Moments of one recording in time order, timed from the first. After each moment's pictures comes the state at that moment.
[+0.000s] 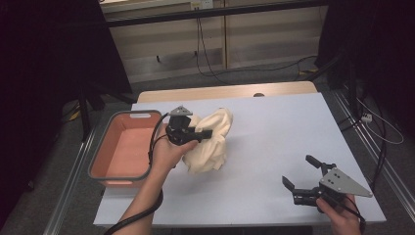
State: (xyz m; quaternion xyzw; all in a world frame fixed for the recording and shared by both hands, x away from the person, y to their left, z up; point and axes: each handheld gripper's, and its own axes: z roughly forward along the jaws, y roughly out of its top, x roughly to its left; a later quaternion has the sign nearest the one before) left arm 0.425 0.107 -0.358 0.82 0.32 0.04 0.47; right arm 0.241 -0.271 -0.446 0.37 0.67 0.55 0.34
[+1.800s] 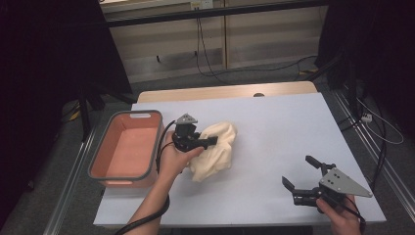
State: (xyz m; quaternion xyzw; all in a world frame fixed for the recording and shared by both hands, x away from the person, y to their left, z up) left arm 0.423 0.097 -0.390 0.81 0.33 0.04 0.48; right arm 0.240 -0.271 -0.446 0.37 0.67 0.55 0.34
